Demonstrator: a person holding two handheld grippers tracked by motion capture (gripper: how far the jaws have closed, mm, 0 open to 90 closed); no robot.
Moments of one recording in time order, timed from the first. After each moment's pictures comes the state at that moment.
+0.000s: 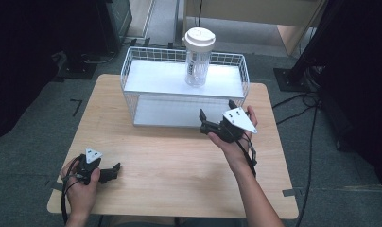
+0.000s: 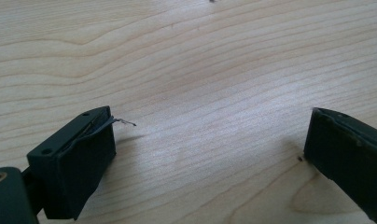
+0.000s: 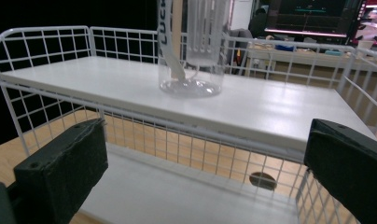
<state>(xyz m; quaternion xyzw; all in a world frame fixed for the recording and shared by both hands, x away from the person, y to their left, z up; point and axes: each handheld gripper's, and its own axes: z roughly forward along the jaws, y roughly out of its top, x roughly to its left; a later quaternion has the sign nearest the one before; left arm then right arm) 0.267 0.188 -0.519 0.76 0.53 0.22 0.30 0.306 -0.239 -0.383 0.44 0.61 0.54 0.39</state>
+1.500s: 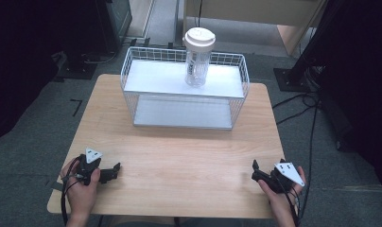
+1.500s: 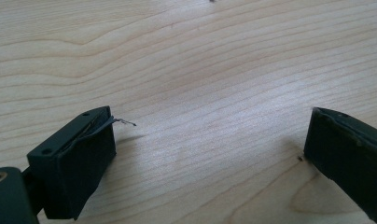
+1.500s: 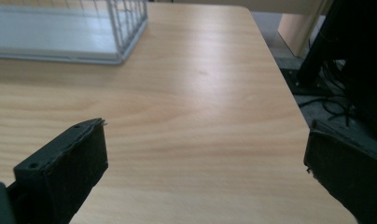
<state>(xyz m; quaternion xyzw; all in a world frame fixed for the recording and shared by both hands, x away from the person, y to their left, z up) 0.267 0.188 -0.519 0.76 0.53 0.22 0.30 0.204 -0.396 -0.513 0.61 0.59 0.37 0.38</state>
